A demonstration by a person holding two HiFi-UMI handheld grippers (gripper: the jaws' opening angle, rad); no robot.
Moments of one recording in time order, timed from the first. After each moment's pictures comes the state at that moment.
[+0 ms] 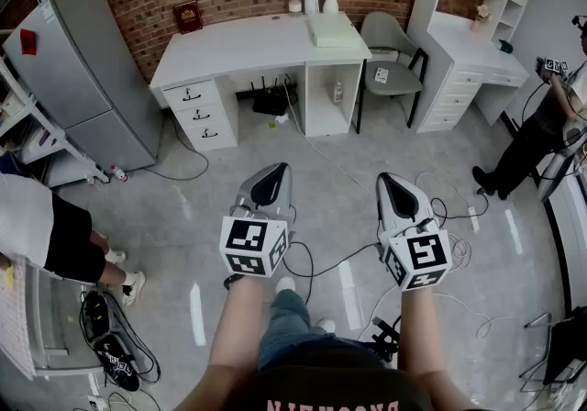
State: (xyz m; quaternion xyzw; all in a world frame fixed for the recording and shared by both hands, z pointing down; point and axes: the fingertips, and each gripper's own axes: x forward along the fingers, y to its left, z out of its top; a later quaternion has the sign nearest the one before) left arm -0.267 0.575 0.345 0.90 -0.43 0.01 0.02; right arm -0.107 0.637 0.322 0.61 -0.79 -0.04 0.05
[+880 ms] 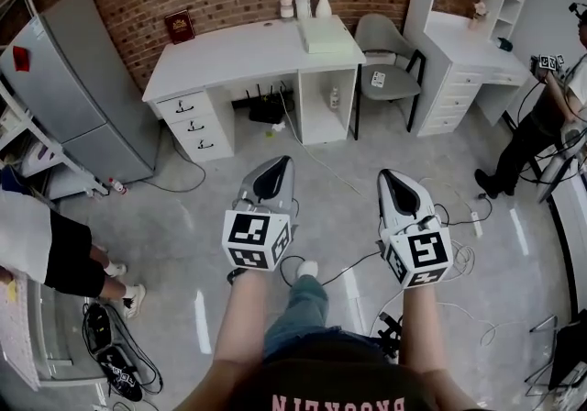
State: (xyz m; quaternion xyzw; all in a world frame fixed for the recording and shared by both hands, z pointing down) left arm -0.217 0.525 0.345 0.90 -0.43 0.00 0.00; right arm -0.062 0.596 0.329 0.61 -0.79 -0.05 0.04
